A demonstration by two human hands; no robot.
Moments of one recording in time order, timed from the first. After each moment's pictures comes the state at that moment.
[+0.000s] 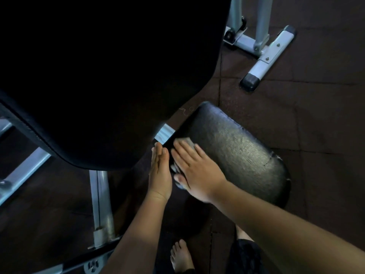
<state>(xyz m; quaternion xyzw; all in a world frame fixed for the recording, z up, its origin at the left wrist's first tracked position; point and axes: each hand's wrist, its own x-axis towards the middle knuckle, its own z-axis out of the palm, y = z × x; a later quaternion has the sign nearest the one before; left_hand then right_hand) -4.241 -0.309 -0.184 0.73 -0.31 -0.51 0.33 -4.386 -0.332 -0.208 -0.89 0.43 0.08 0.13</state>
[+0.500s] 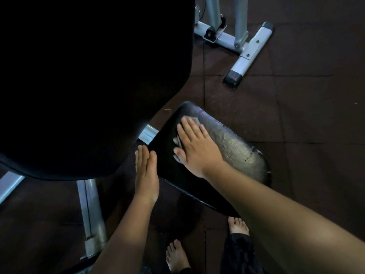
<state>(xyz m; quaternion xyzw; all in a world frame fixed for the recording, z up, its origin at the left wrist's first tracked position) -4.246 -0.311 -0.196 0.74 -0.37 -0.47 0.29 -4.417 -0.382 -0.207 -0.82 0.55 0.04 0.14</state>
